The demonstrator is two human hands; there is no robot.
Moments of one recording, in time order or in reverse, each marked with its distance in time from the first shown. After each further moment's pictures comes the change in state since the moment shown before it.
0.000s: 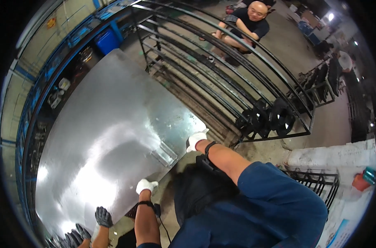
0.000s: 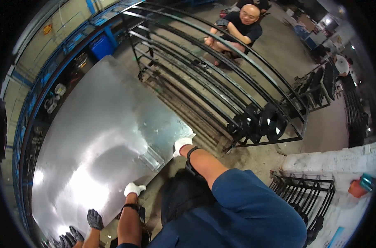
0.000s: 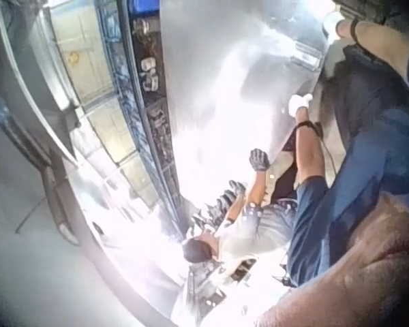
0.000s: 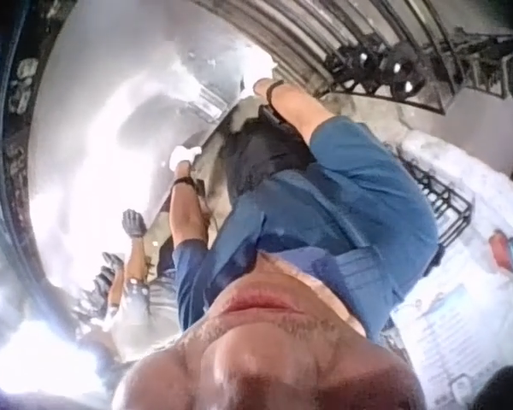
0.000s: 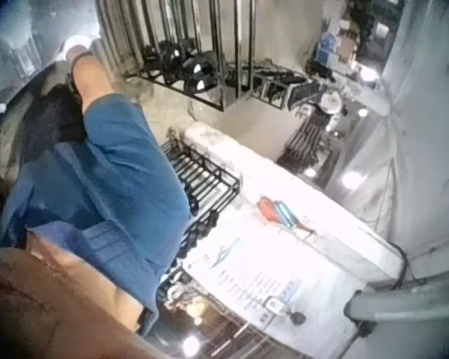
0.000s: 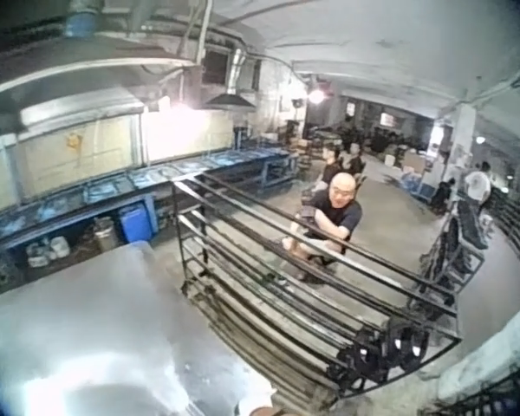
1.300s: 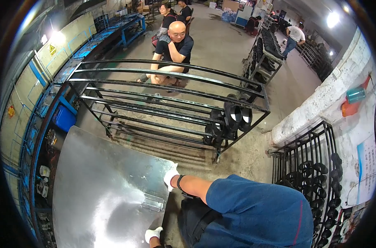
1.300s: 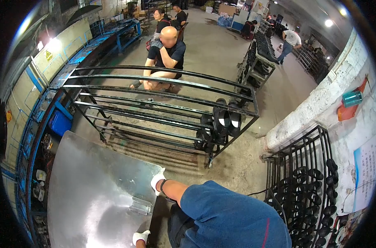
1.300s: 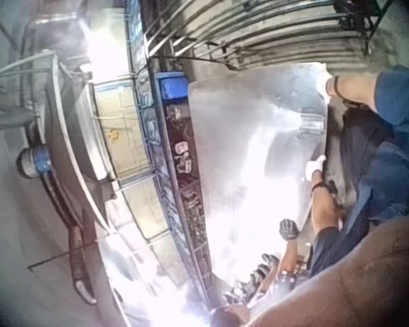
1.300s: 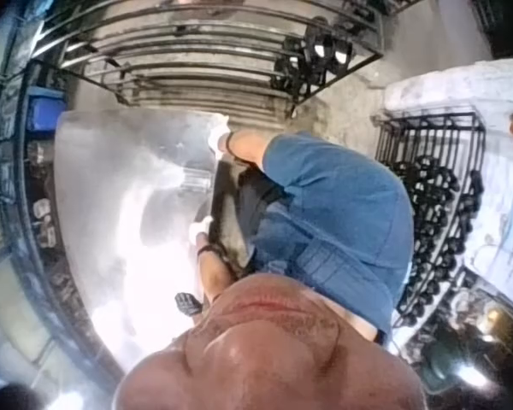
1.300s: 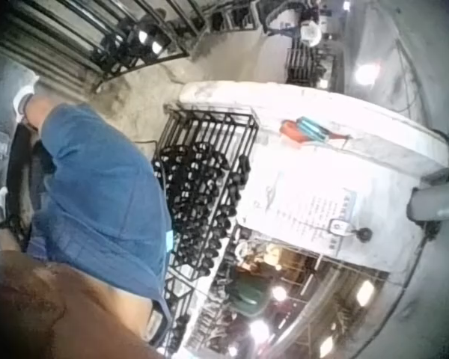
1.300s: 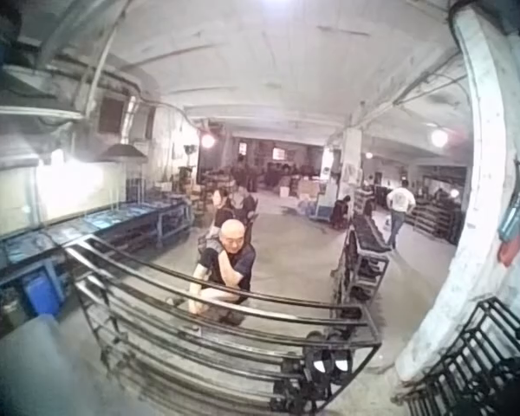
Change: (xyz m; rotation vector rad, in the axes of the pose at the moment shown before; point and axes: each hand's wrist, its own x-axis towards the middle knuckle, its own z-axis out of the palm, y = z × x) left_hand 0.022 -0.006 0.023 0.029 0.097 -0.029; right_hand -0.024 -0.001 -0.007 0.009 0.074 0.012
